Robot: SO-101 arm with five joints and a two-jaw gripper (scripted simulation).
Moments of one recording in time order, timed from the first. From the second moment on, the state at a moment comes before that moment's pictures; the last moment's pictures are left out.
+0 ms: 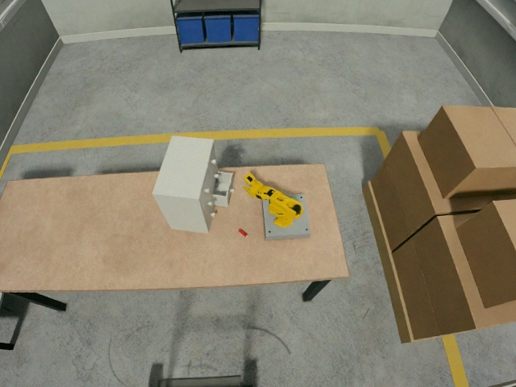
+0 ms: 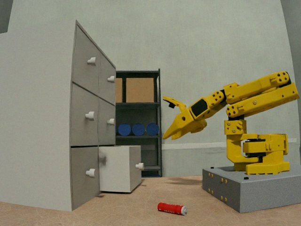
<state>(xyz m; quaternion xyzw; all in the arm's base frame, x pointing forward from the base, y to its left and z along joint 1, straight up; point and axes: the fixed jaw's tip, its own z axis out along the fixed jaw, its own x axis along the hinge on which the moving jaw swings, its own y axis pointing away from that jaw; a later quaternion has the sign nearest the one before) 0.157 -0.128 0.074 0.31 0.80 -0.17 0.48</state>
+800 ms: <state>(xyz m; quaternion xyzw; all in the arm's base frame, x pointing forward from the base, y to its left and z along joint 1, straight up) 0.175 -0.134 0.080 0.29 0.78 -0.18 0.52</state>
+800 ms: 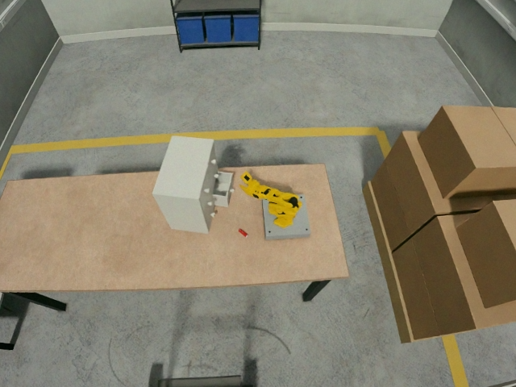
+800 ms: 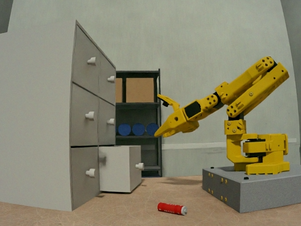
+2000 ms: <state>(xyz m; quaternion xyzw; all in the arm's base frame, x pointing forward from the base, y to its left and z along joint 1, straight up) 0.195 -0.138 0.064 0.27 0.78 -0.17 0.54</state>
